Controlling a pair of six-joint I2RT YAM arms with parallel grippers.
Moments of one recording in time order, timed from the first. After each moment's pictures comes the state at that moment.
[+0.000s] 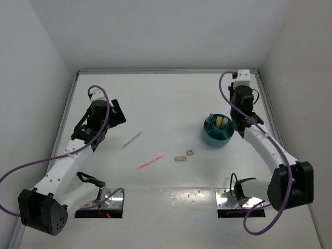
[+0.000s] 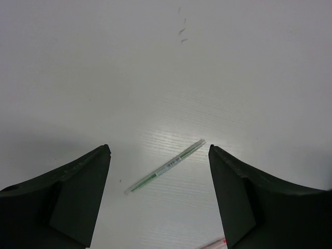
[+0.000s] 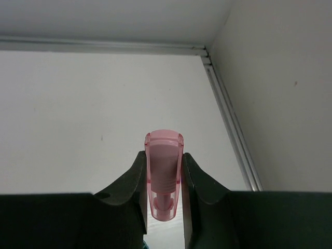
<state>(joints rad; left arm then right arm) -0.27 0.99 0.82 -0.40 -0.30 -0.49 0.21 1.25 0.83 0.20 0.52 -0.16</state>
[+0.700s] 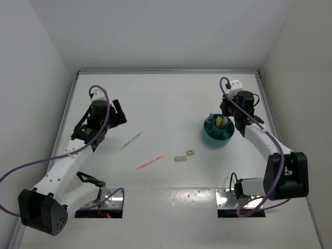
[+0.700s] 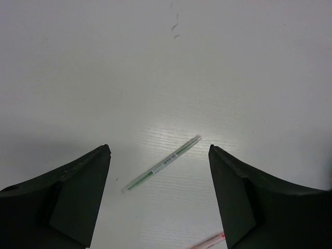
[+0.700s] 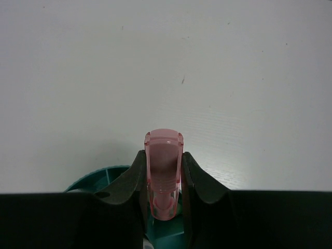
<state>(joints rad) -0.27 0.99 0.82 -0.40 -0.26 -0.48 0.07 1.33 0.75 0.10 -0.07 -0.11</state>
